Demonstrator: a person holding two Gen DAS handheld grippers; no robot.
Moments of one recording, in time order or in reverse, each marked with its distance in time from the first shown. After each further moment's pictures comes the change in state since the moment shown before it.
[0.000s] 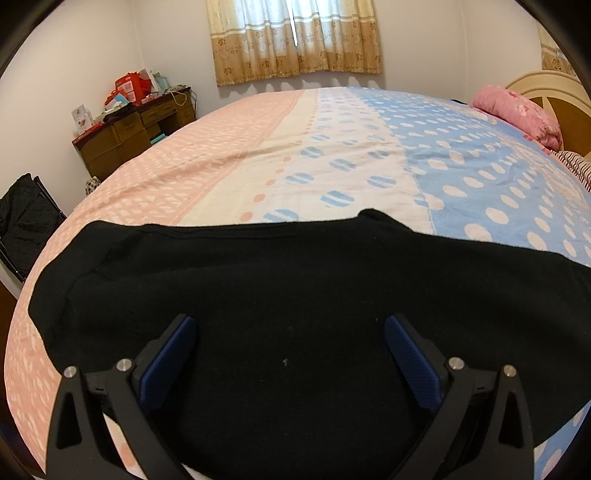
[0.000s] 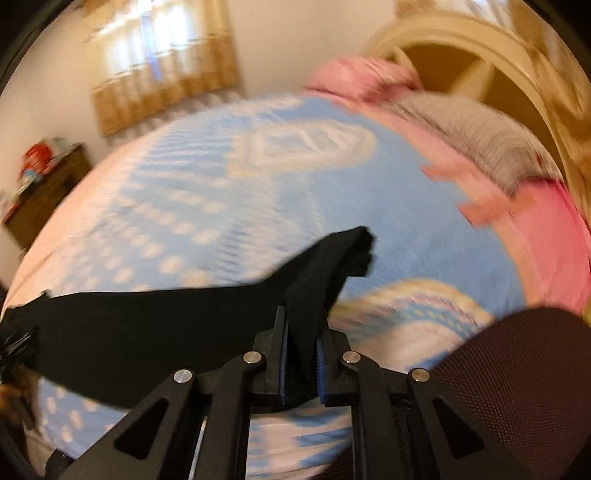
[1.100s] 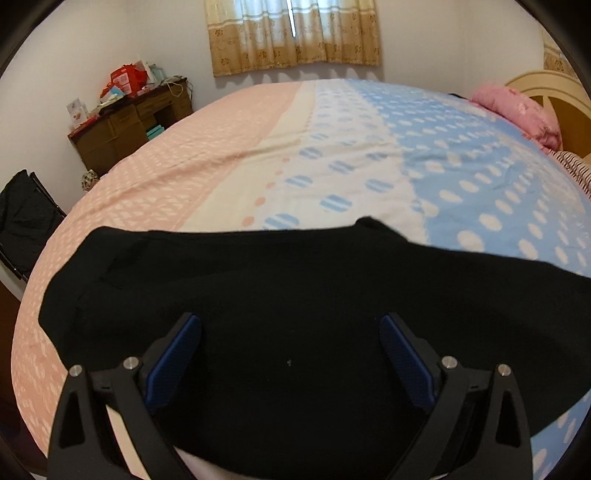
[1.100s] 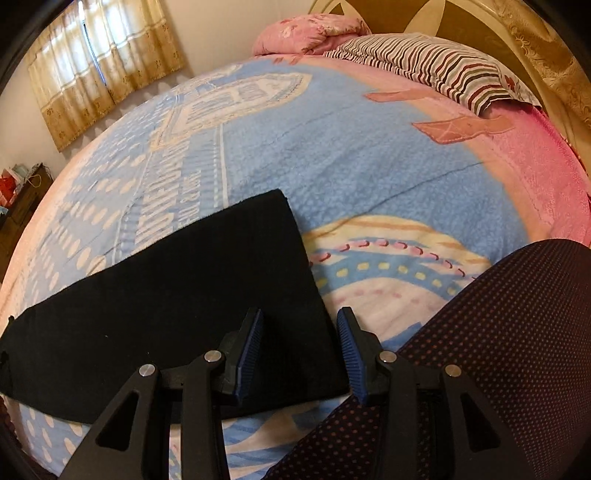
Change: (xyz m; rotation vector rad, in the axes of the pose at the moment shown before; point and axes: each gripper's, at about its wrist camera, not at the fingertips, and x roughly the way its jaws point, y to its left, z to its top) left arm -0.006 0.005 0.012 0.002 0.050 -0.012; right arm 0.079 -0.102 -0.044 0.232 0.162 -0.113
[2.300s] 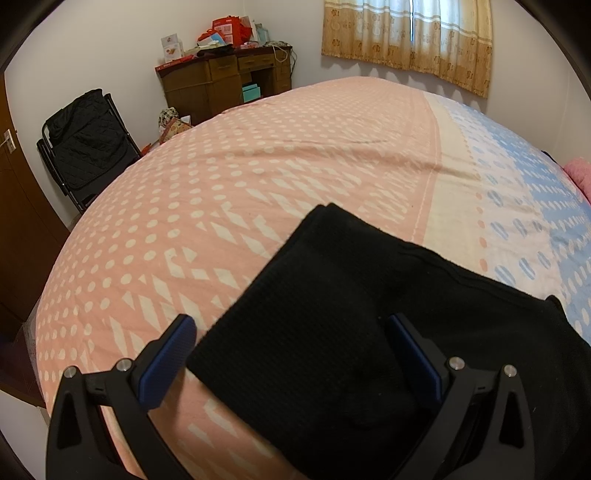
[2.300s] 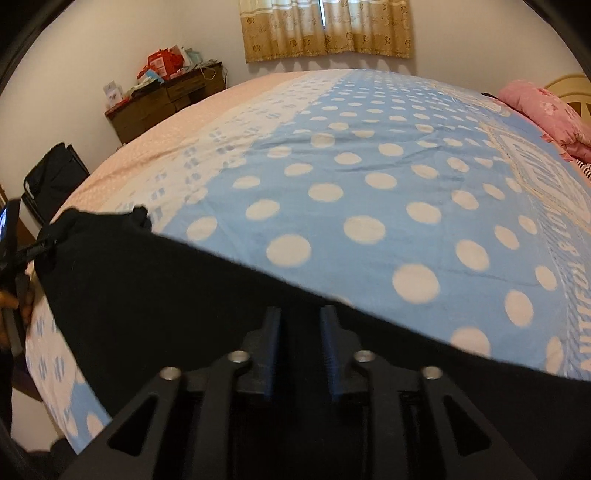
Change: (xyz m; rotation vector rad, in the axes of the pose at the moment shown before) left arm 0.036 0.165 0.002 -0.319 0.061 0.176; right arm 0.025 0.347 -0.026 -0.593 0.010 0.443
